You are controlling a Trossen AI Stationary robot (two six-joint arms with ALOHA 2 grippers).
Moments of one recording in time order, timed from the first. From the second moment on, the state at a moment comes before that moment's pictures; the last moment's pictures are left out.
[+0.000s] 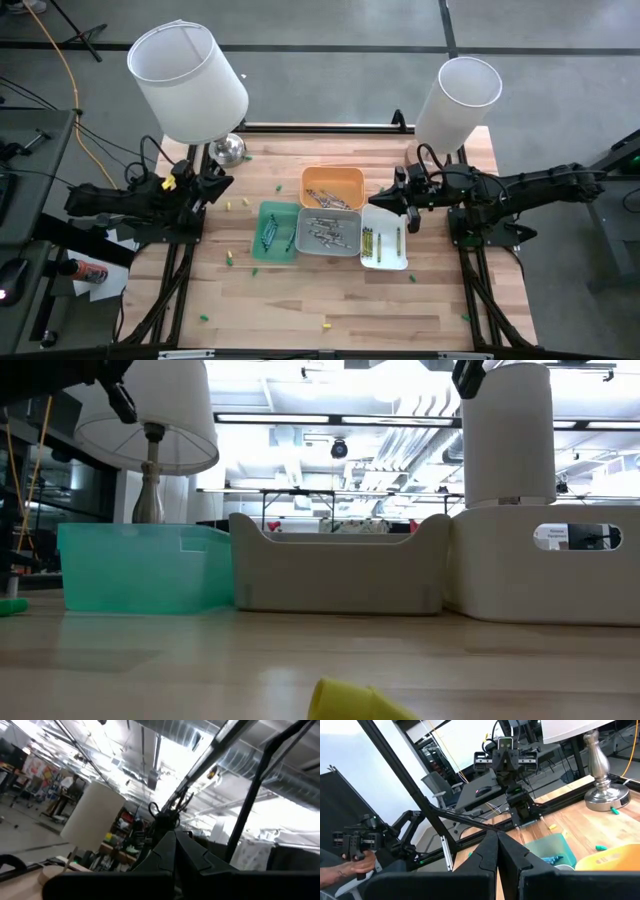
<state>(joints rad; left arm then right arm) -0.07 0.18 0.14 0.54 -0.20 -0.41 0.09 0.90 0.68 0.20 0.00 0.47</state>
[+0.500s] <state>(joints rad) -0.07 0.18 0.01 0.78 -0.22 -0.38 0.09 0.90 0.68 0.16 0.00 0.47</state>
